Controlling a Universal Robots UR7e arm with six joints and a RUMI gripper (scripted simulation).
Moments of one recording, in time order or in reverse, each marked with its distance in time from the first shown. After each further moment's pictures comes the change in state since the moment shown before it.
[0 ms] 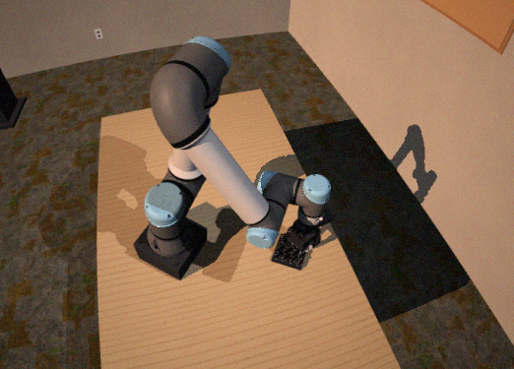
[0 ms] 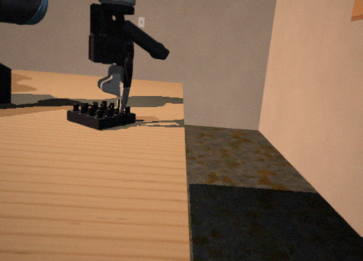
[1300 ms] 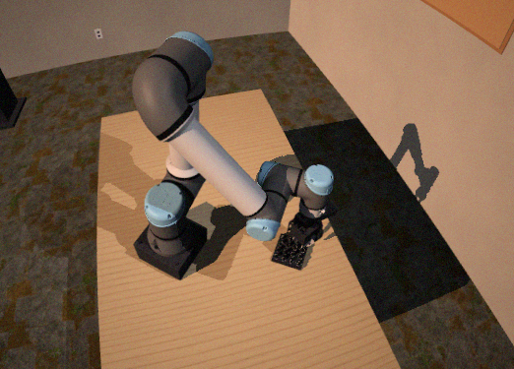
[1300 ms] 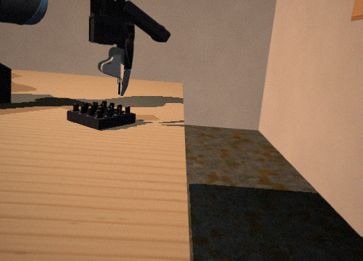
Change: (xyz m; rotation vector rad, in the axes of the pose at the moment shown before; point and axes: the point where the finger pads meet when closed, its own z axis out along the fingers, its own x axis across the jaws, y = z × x) arm 0.000 0.000 -0.038 0.000 0.000 0.001
